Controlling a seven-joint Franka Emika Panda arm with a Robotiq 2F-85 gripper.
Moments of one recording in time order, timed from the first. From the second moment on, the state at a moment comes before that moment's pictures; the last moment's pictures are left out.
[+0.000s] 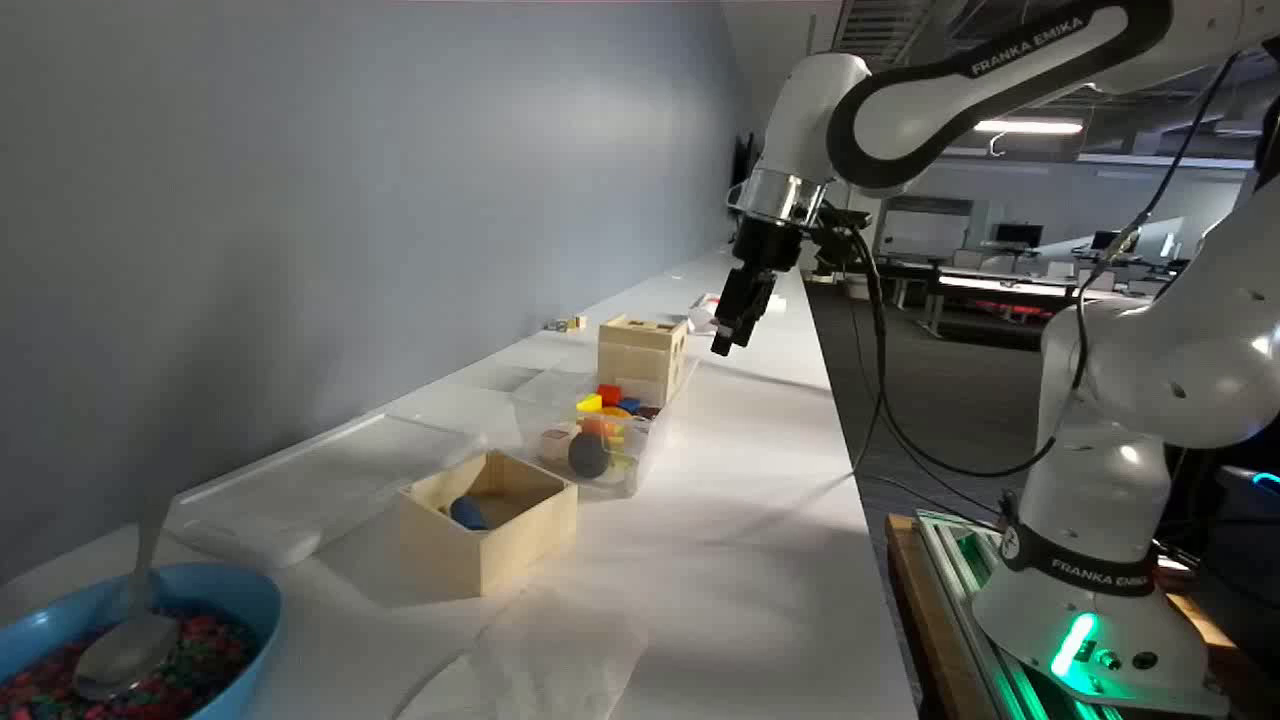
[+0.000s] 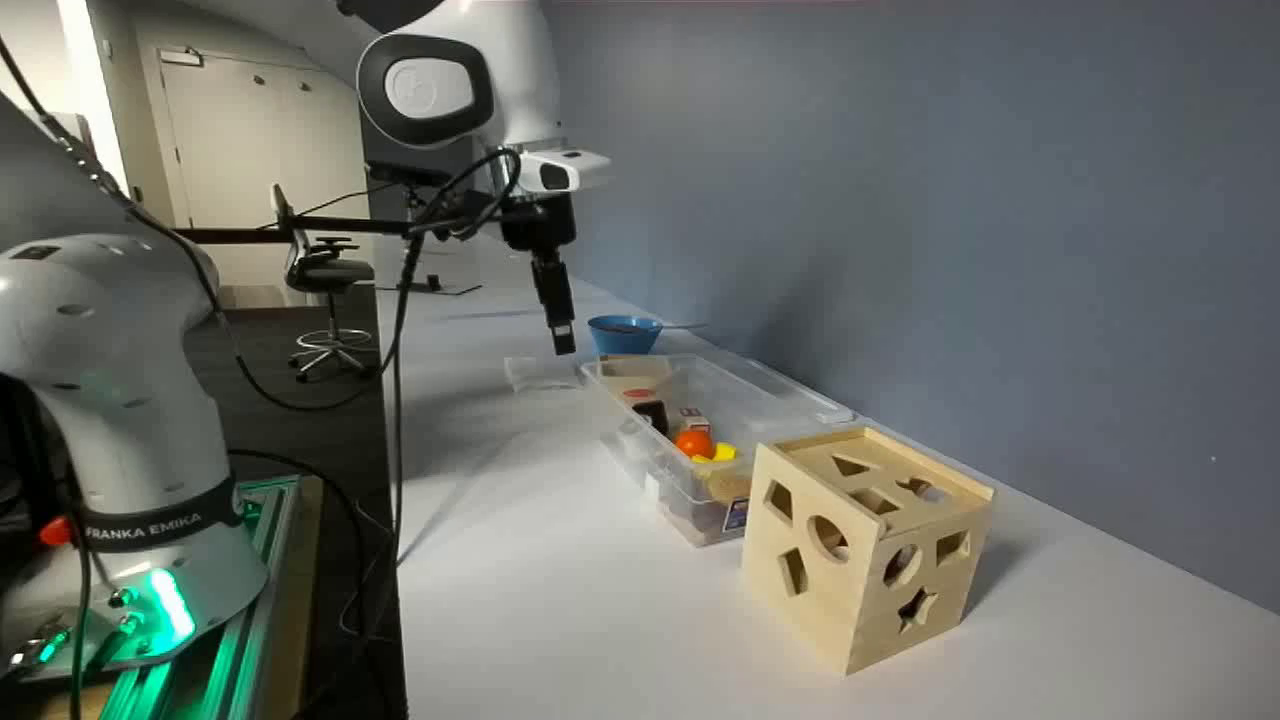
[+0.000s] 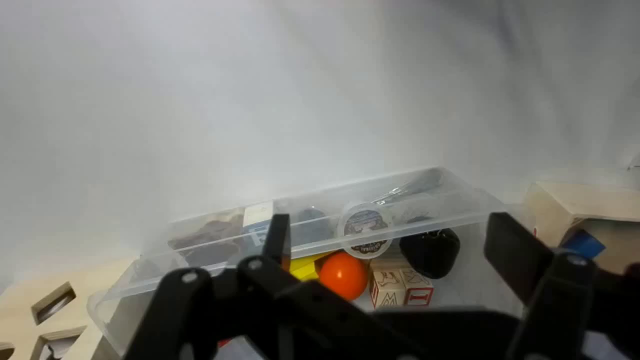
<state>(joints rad) -0.08 -0.61 -0.09 -2.67 0.01 2.29 0.06</state>
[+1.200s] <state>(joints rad) 0.02 -0.21 0.10 -2.36 0.14 2.42 0.37</state>
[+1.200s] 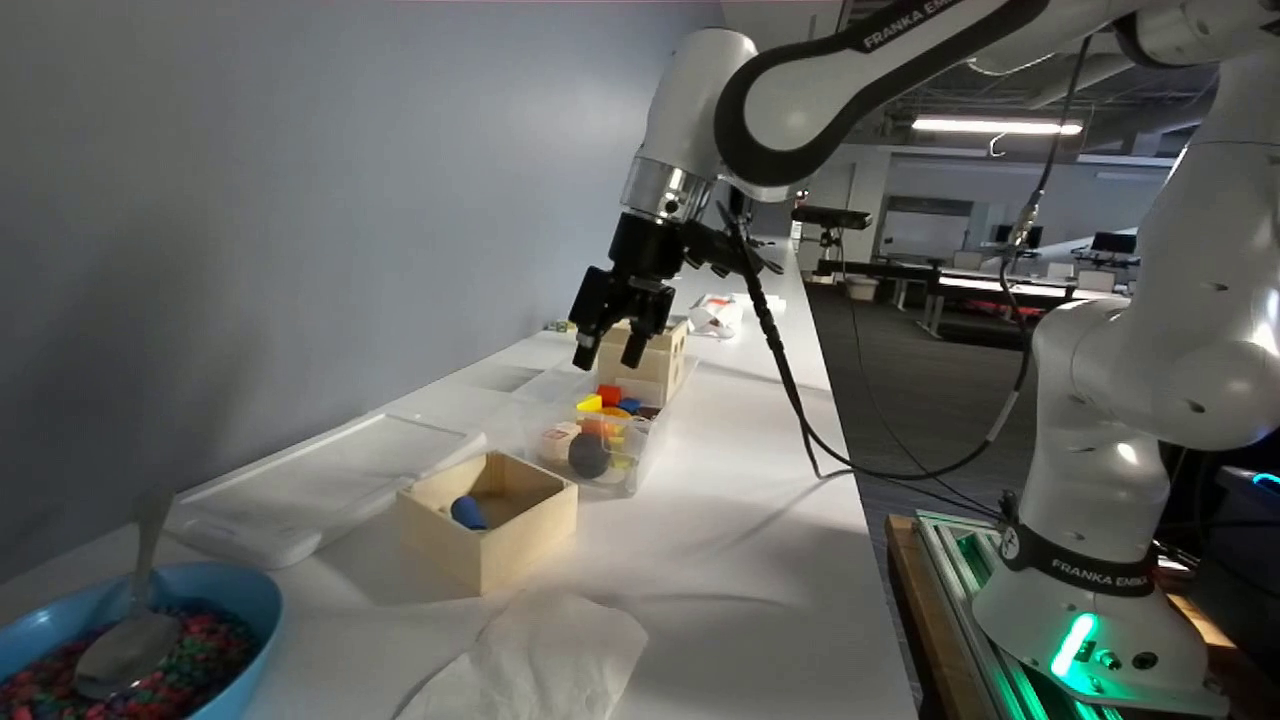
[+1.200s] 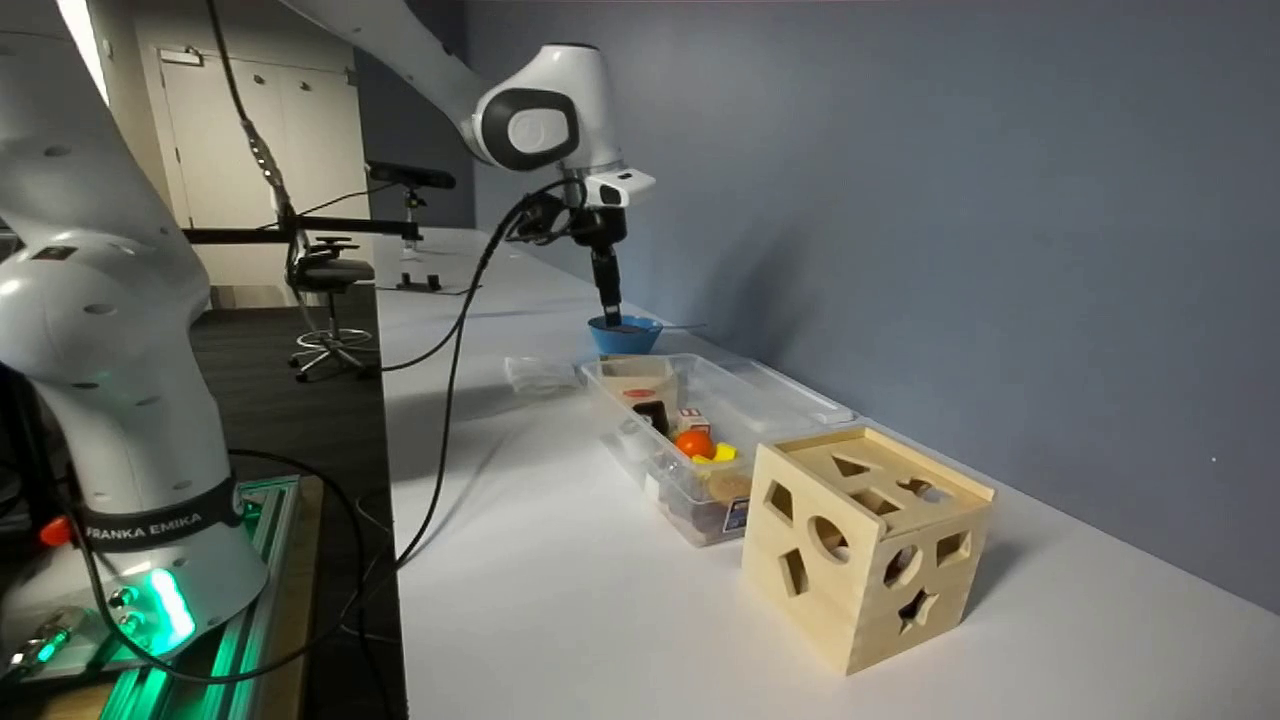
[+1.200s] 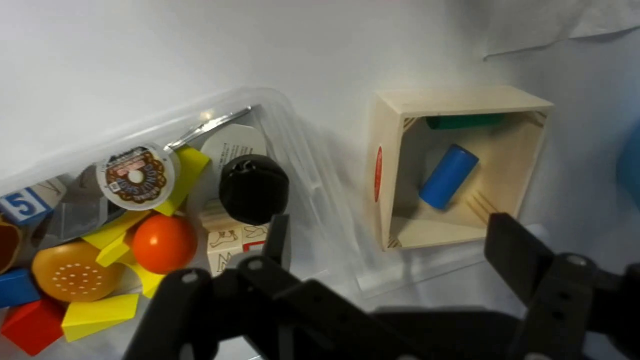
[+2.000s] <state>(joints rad) 0.03 -0.11 0.13 -2.30 0.12 2.41 0.47</state>
